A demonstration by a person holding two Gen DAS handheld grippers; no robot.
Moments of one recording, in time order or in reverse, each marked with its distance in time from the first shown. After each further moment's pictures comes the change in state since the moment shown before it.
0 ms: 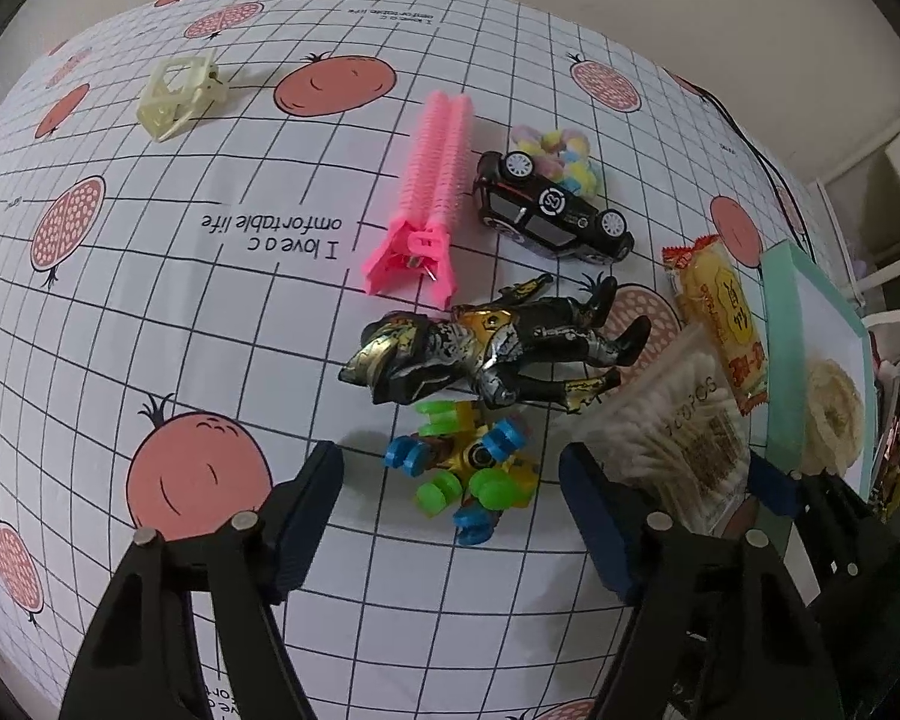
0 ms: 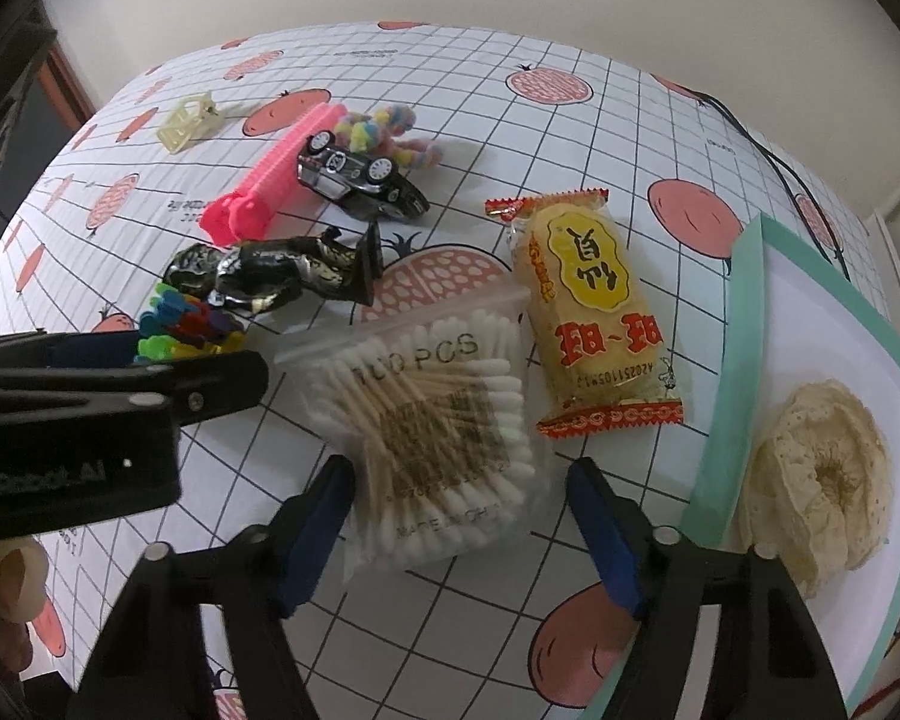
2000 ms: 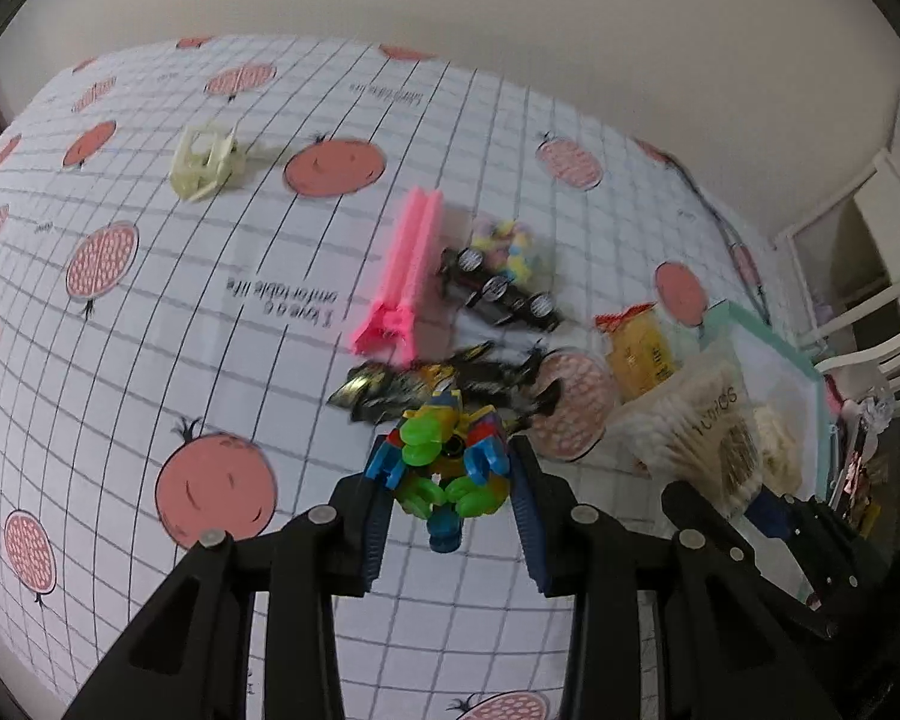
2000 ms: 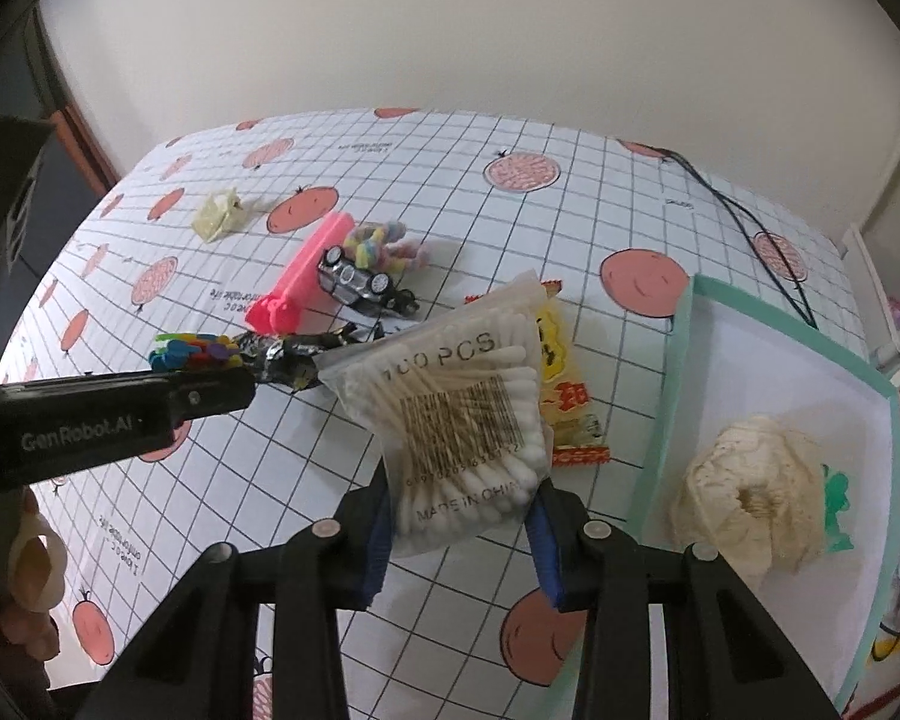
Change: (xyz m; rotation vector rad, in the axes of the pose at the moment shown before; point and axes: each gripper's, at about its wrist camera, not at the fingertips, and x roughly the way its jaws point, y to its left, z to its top) left arm -0.057 -0.018 0.000 -0.022 -0.122 -0.043; right arm -0.059 -0.023 0.003 0.072 -0.147 0.048
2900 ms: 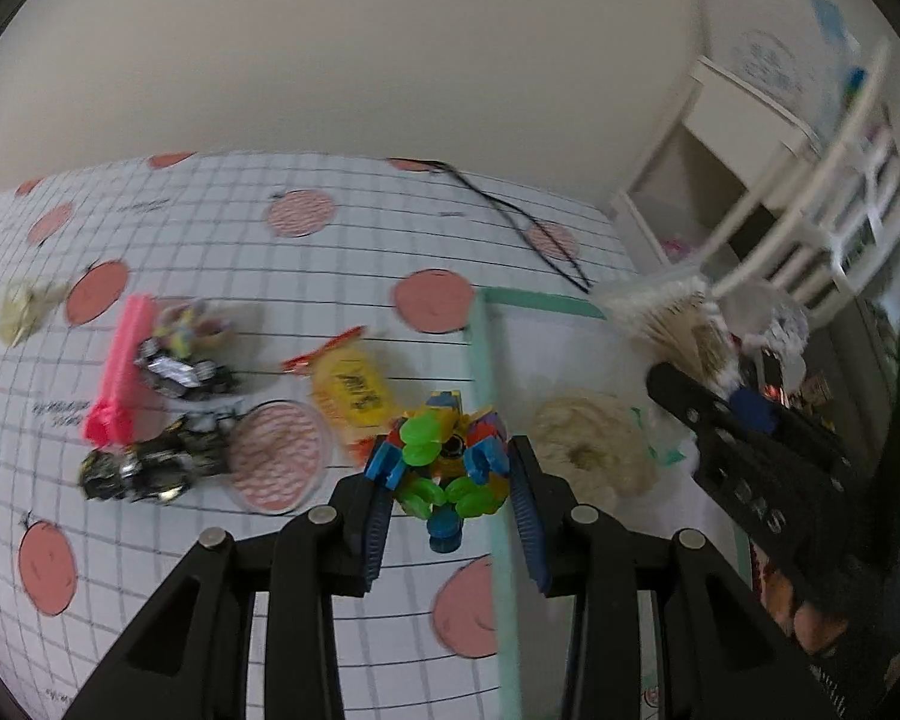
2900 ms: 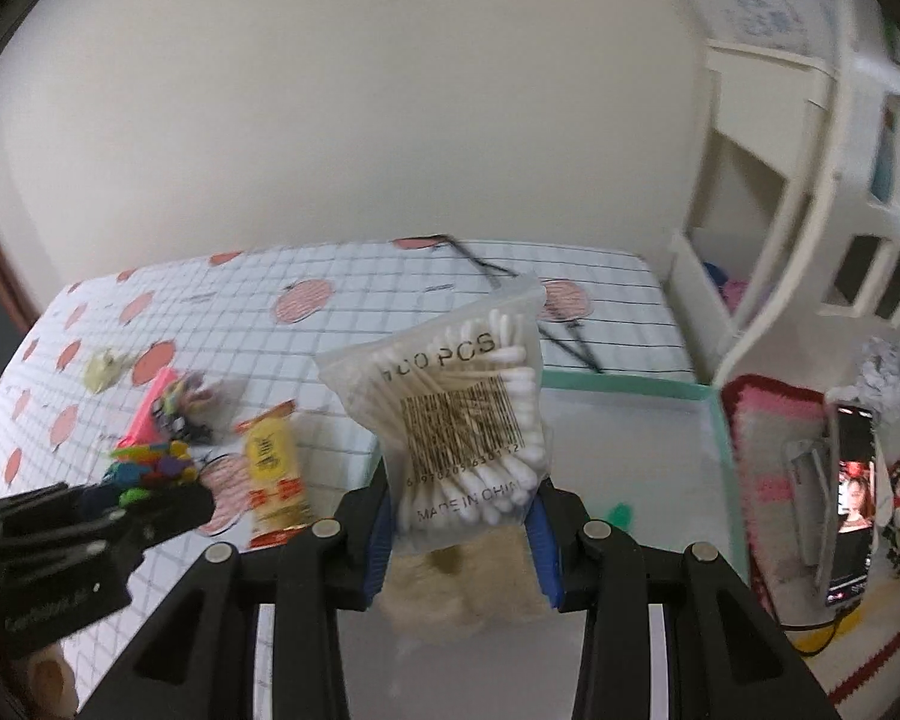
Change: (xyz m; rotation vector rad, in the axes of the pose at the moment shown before) left arm 0.003 -0.144 -0.033 0.293 -0.136 -0.188; right arm -0.059 -0.138 -0.012 0.243 -0.222 -0.205
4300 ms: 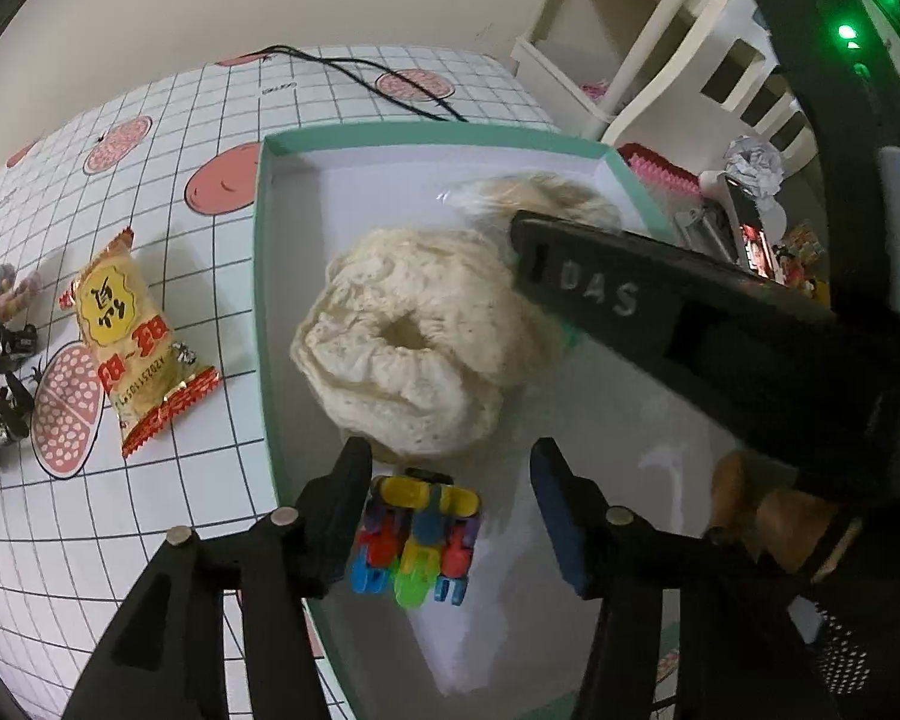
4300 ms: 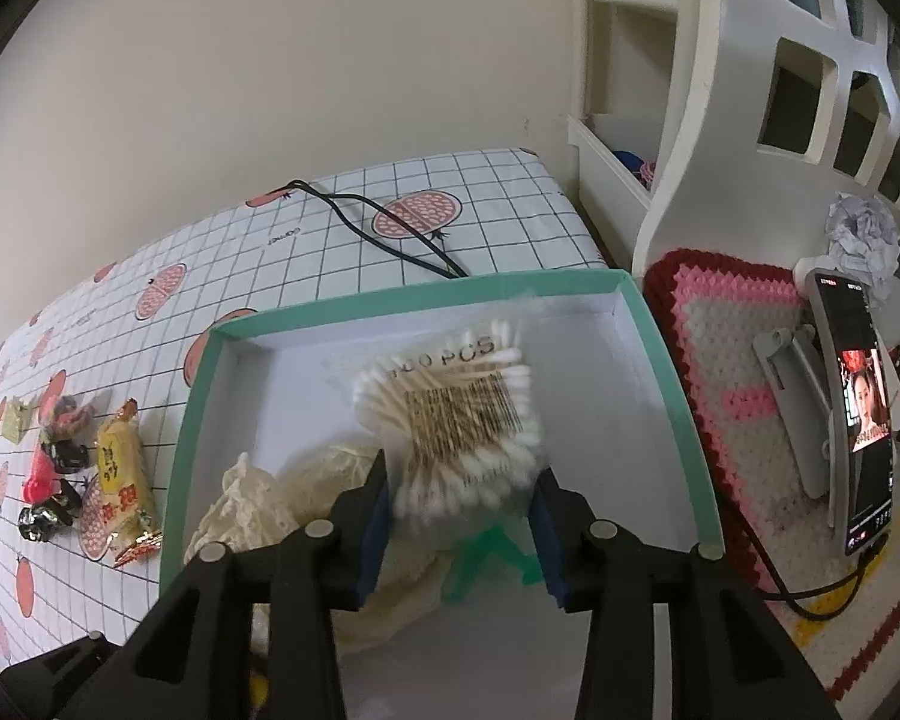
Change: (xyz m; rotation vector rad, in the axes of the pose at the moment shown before) left arm 0.071 -0.078 -0.062 0.198 0.224 -0.070; right arm 0.058 -0.064 -0.020 0.161 0.117 -0.077
